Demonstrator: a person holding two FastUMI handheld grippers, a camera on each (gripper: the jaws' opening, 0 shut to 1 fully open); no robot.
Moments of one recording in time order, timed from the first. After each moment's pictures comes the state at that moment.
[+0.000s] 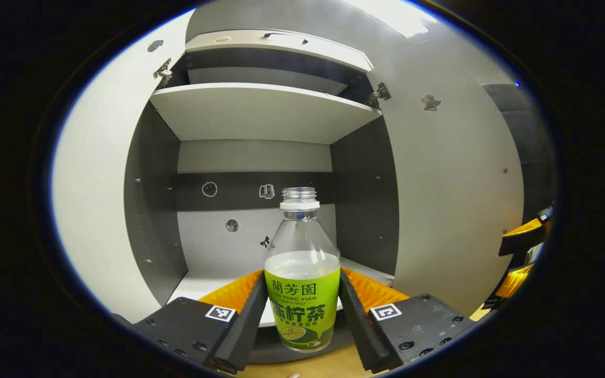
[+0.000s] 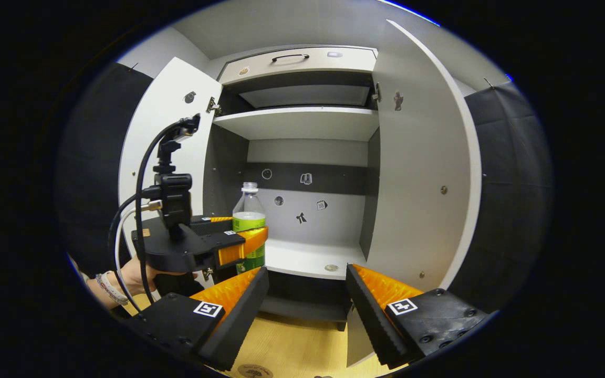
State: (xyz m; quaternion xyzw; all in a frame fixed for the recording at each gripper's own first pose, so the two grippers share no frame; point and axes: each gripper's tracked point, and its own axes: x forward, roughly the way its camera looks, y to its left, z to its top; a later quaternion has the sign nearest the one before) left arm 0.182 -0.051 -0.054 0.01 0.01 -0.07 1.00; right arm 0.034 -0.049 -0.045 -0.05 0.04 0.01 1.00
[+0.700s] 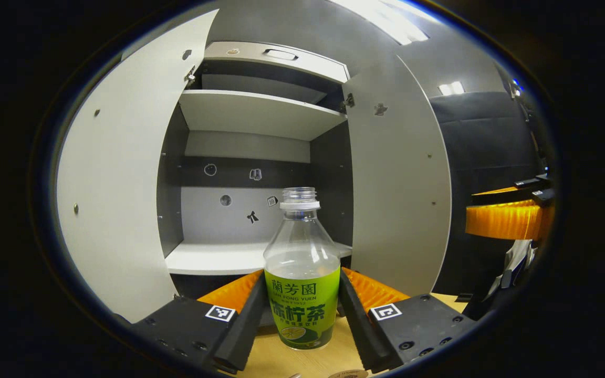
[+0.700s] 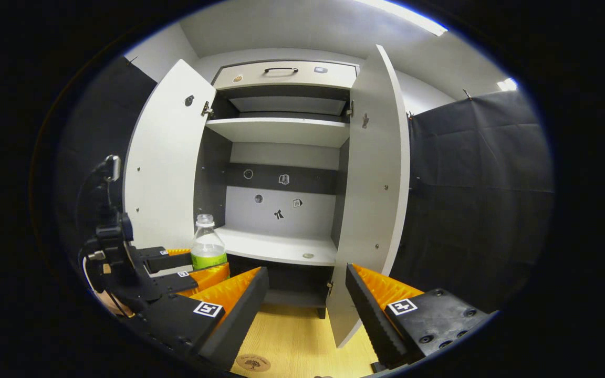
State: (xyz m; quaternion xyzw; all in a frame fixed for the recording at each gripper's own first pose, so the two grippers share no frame) left arm 0.049 -0.081 -0.118 -0.02 0.01 -0.10 0.99; right arm -0.044 -0.054 -0.045 -0.06 0.04 -0.07 0.99
